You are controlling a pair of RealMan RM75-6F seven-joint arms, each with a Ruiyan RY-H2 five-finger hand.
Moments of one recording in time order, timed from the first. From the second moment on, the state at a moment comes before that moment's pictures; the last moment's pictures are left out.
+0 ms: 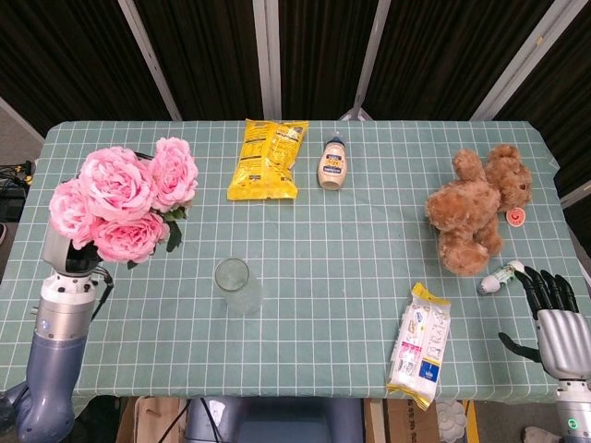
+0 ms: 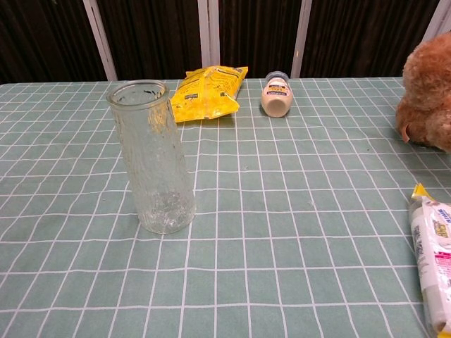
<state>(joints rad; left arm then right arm) -0.53 -1.17 -0.51 -2.17 1.36 1.42 -0.54 0.05 -1.10 0.07 -1.63 -1.48 1.49 0.00</state>
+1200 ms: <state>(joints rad) -0.62 -1.49 -0.29 -1.93 1.40 1.33 -0.37 0.04 -1.08 0.07 -1.63 -1.47 1.50 0.04</state>
